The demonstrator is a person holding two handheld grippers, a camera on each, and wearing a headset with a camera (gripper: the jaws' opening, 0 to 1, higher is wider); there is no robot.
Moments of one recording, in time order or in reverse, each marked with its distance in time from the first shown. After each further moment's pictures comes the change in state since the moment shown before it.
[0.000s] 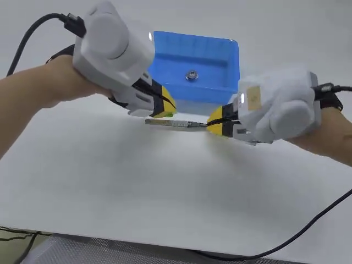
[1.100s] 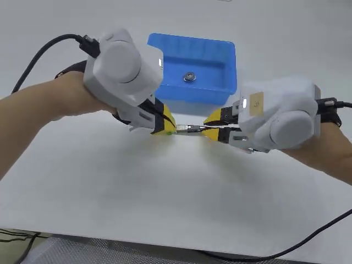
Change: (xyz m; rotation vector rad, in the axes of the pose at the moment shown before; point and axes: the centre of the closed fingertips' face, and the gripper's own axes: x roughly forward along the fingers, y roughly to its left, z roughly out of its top) left arm 0.014 -0.022 -0.010 0.047 0.066 -0.060; right arm -0.005 -0.002 0.008 0.244 -0.103 -0.022
